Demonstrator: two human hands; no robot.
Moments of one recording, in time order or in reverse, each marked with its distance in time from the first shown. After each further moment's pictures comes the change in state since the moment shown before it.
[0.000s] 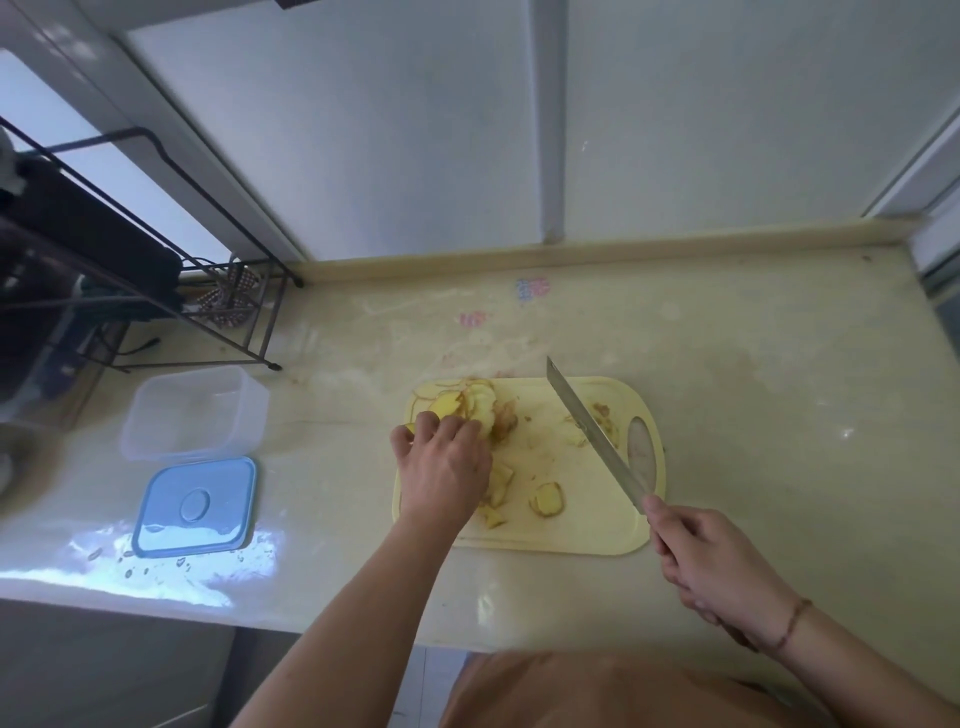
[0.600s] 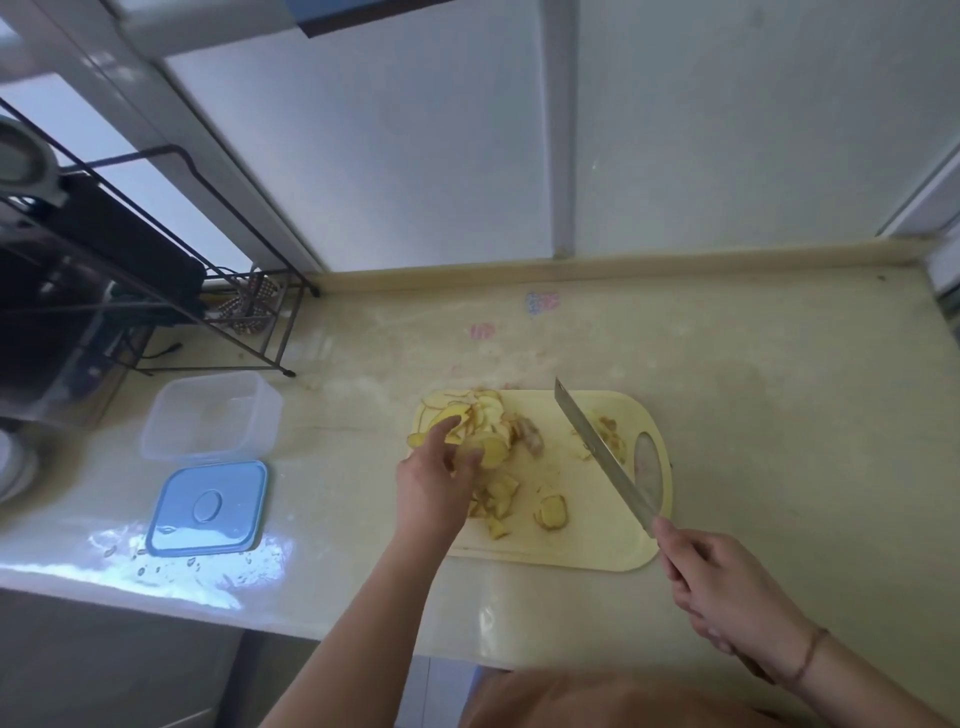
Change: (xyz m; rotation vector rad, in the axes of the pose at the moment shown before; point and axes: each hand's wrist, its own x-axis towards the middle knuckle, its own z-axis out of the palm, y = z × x) left_hand -0.003 -0.001 -0.027 -0.680 -0.115 -0.440; right_hand -0.003 0.004 -0.004 -0.004 -0.013 0.009
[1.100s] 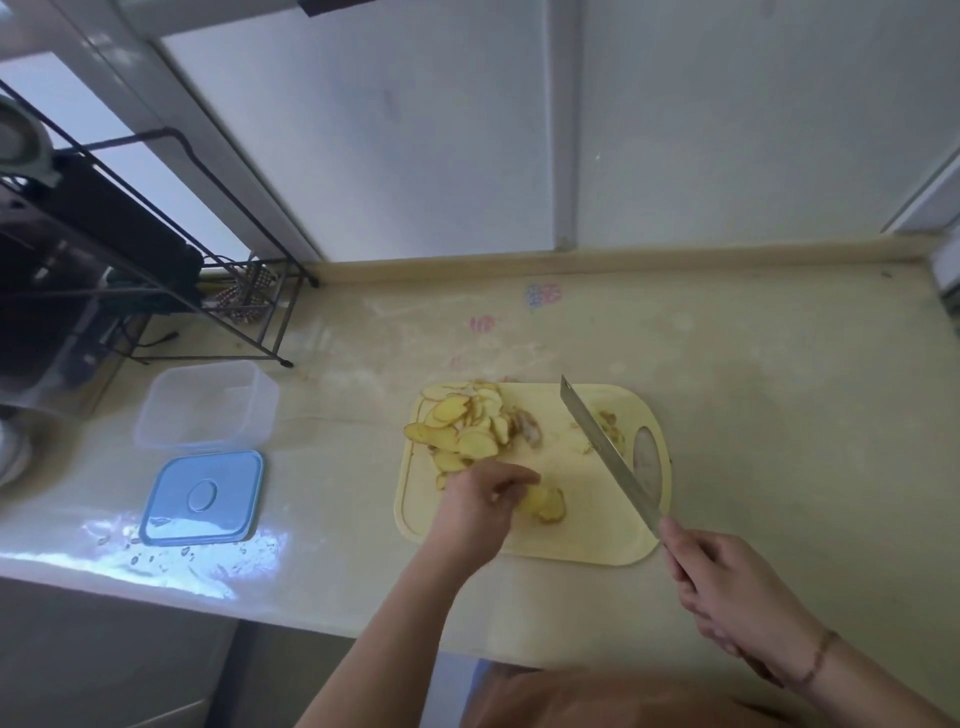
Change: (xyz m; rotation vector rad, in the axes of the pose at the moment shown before) left_hand -0.032 0.020 0.012 -0.069 -0.340 0.060; right_hand -0.001 0.008 -0.004 0.022 0.011 0.036
